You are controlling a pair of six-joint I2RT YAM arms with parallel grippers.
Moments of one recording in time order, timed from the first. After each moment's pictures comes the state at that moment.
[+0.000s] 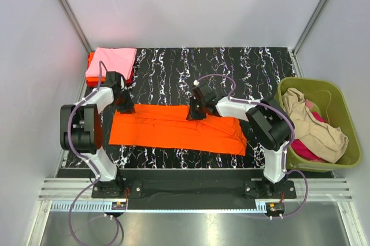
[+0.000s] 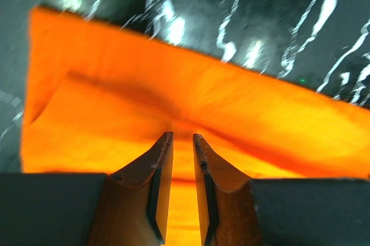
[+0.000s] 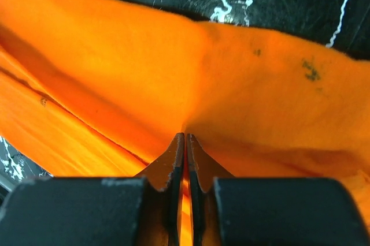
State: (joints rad) left arm 0.03 1.74 1.10 -0.53 0.15 -0.34; right arm 0.68 1.95 1.19 -0.14 -0.16 0.67
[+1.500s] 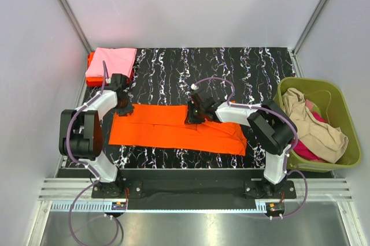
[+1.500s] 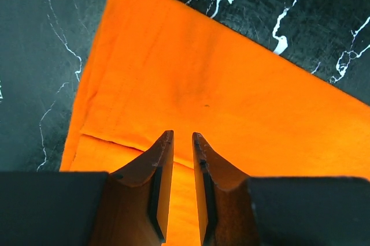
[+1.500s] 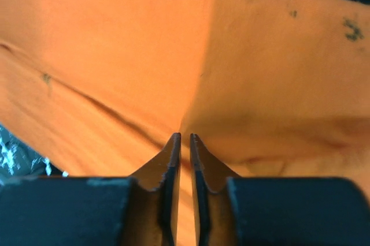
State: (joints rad) left arm -0.04 1.66 1.04 -0.56 -0.13 -0.43; right arm 0.74 1.90 1.11 -0.08 -0.11 0.66
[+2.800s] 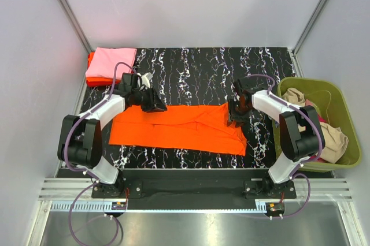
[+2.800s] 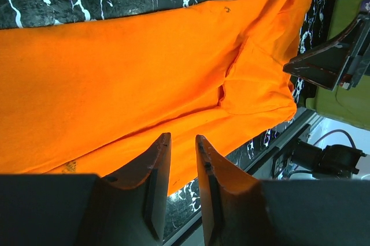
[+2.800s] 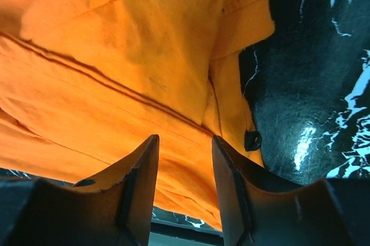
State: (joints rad) left arm -0.20 1.58 0.99 -0.34 0.64 -0.45; right arm 0.31 1.69 1.07 -0.69 -0.13 0.37
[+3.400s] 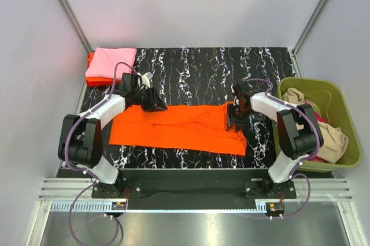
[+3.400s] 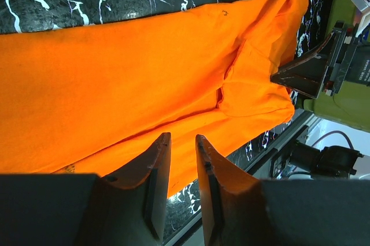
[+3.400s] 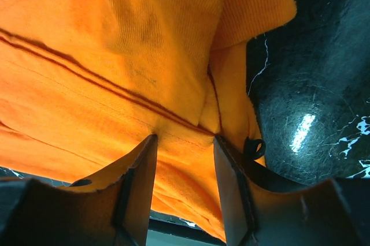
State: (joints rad) left arm -0.20 1.58 0.99 -0.32 0.65 -0.46; right arm 0.31 1.71 1.02 -0.67 -0.16 0.34
